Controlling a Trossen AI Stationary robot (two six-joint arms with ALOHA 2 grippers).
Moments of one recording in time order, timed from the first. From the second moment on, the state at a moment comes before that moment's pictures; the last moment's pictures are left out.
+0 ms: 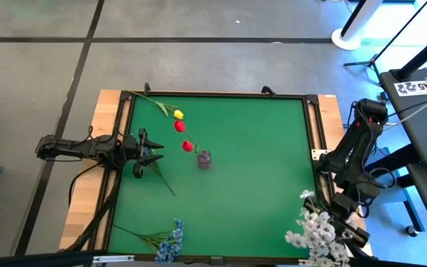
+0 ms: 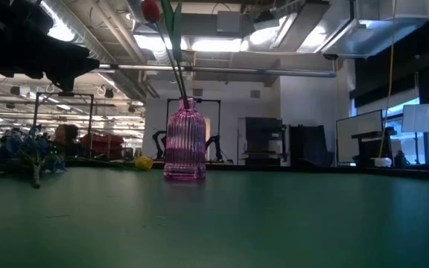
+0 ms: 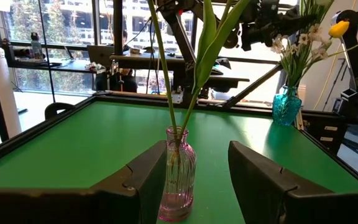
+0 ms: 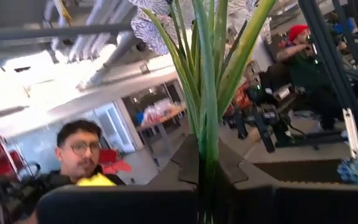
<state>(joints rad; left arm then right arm) -0.09 0.03 0.02 0.02 -0.17 -0.07 1.27 1.04 0.44 0.96 0.50 0.29</state>
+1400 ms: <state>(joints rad) -0.09 0.03 0.02 0.02 -0.17 -0.07 1.28 1.09 0.48 0.82 0.52 0.23</state>
